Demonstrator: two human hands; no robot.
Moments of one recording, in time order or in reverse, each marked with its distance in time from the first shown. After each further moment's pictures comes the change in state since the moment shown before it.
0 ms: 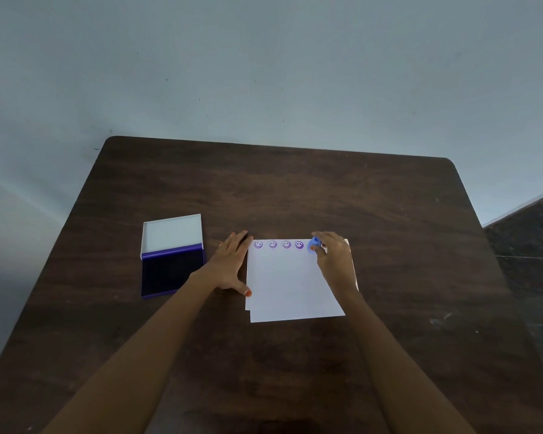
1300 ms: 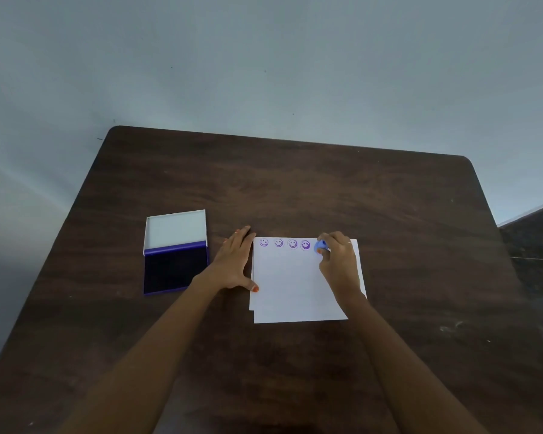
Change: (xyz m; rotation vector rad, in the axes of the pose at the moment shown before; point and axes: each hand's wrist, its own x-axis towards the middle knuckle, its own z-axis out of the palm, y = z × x) left_hand 0.006 -0.001 0.007 -0.103 0.085 -0.050; right_hand 0.005 0.016 0.018 -0.034 0.049 -0.104
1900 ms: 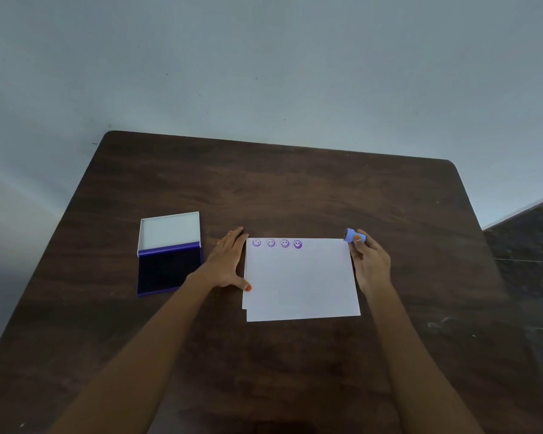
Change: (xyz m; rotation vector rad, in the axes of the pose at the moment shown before) left_hand -0.003 0.004 -0.005 0.001 -0.005 -0.014; right_hand 0.008 0.027 -0.052 1.137 0.222 0.777
